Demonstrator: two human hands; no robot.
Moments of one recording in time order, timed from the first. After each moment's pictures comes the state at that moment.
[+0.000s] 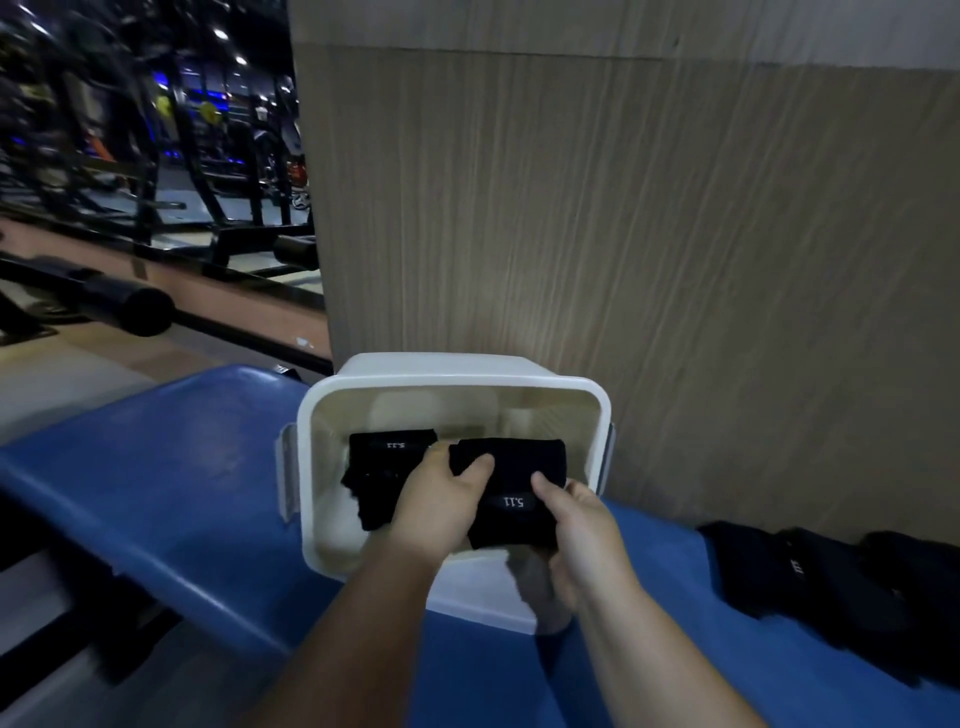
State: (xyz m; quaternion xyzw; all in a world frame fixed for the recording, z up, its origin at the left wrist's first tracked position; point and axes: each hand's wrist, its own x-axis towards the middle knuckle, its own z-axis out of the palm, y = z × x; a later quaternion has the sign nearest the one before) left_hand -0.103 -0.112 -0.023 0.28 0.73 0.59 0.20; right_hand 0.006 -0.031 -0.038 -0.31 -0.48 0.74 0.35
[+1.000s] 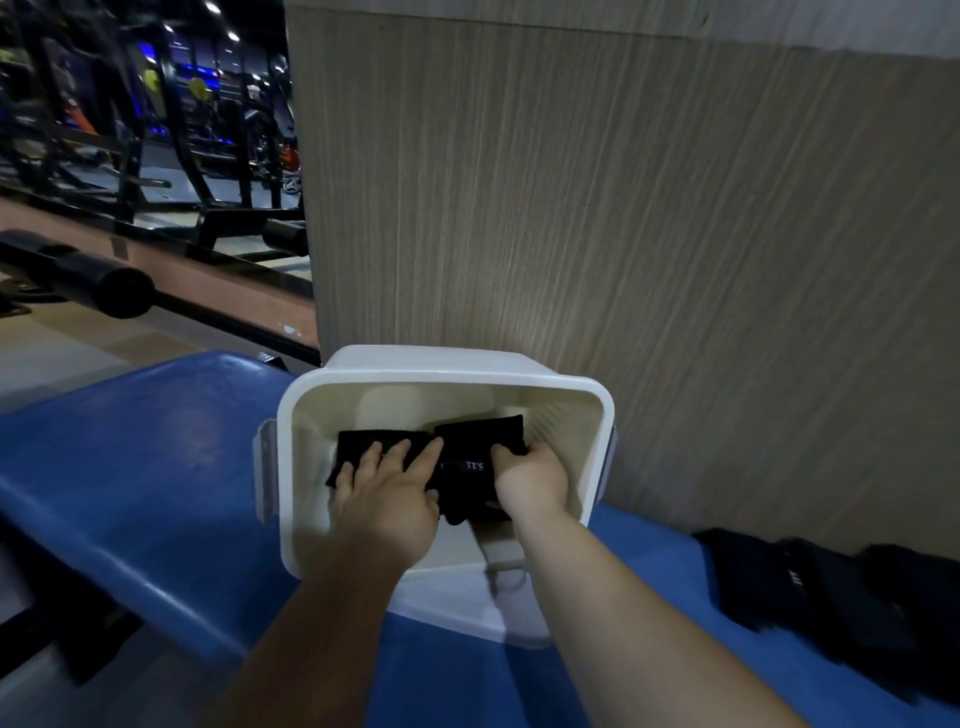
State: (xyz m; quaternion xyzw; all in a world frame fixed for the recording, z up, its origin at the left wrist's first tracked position) left_hand -0.146 -0.114 -0.058 0.39 0.90 0.20 0.02; right_hand -0.069 0.006 -0.040 -0.48 -0.66 0.49 0.30
